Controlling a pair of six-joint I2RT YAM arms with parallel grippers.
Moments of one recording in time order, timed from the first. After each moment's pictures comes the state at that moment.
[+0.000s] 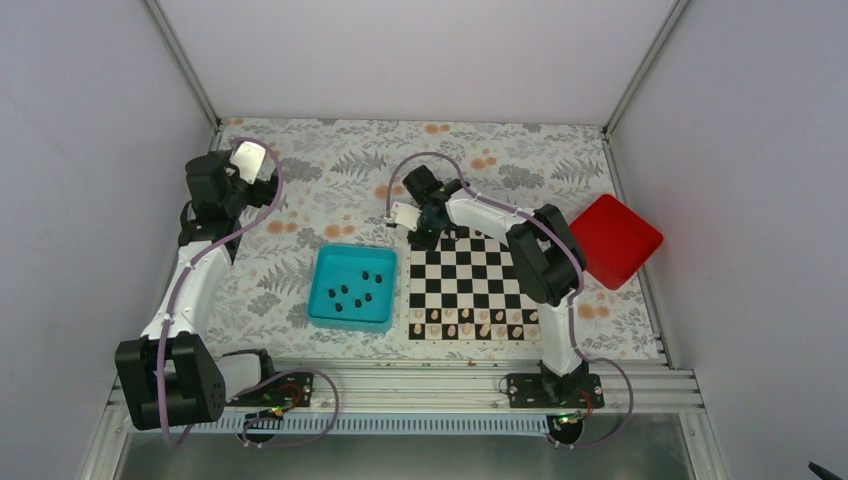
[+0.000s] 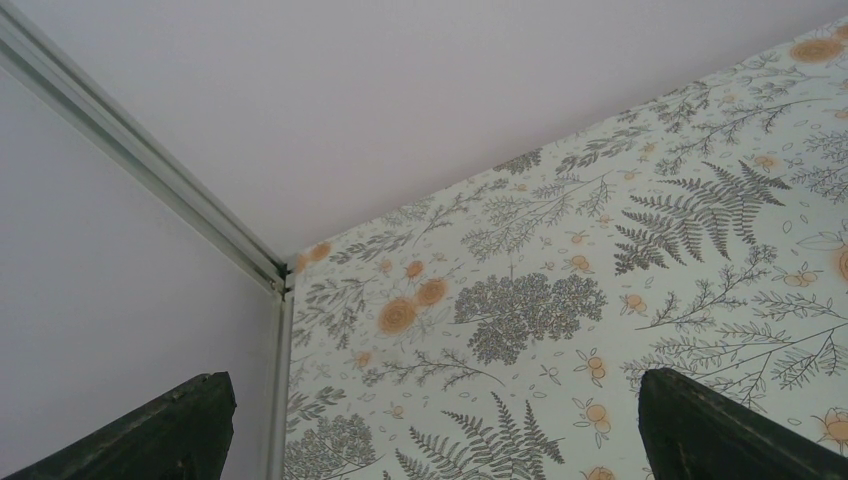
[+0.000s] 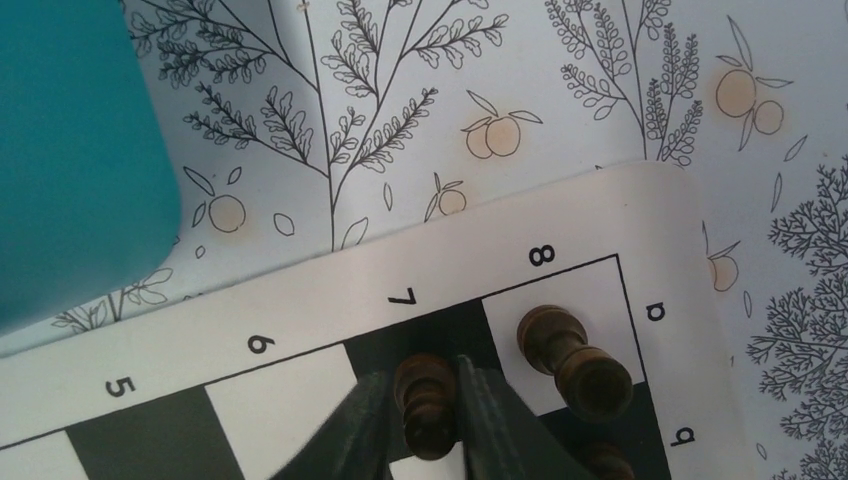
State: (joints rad) left arm 0.12 1.18 0.85 -0.02 0.13 0.43; right arm 0.66 2.07 1.51 -0.70 -0.11 -0.61
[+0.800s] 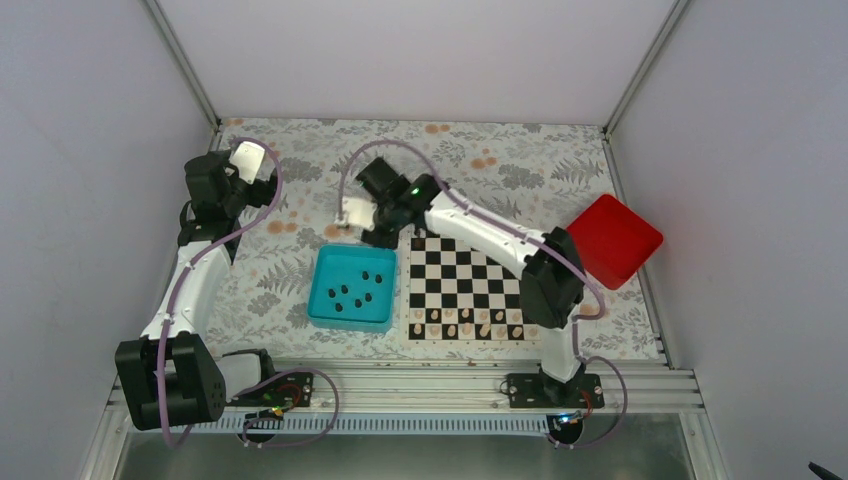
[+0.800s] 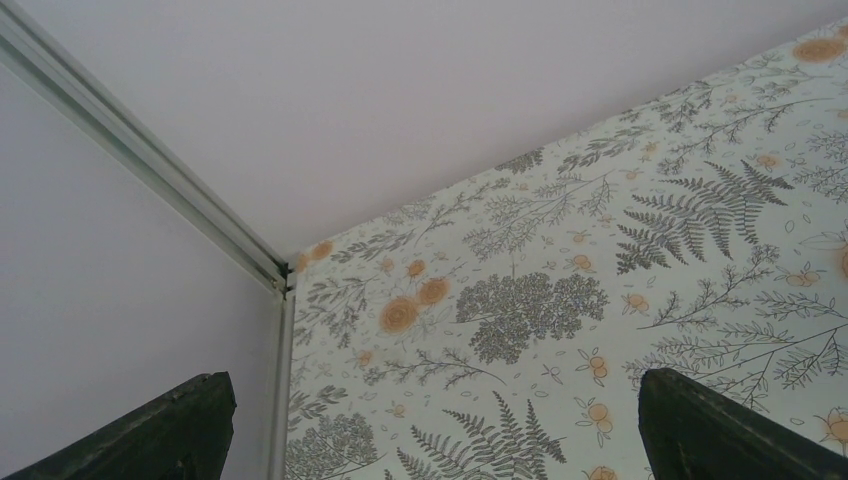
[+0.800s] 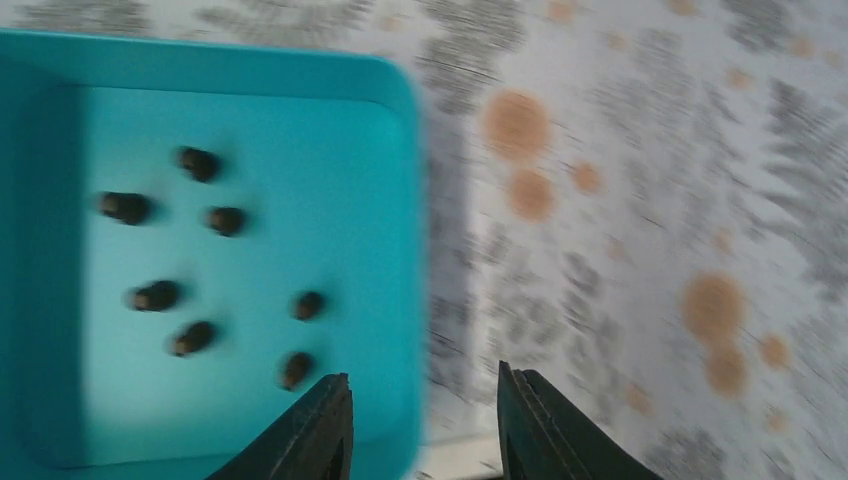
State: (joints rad) left arm 0.13 1.18 0.85 -0.02 0.14 0.43; right arm 0.86 1.96 1.78 -0.83 -0.11 -0.60
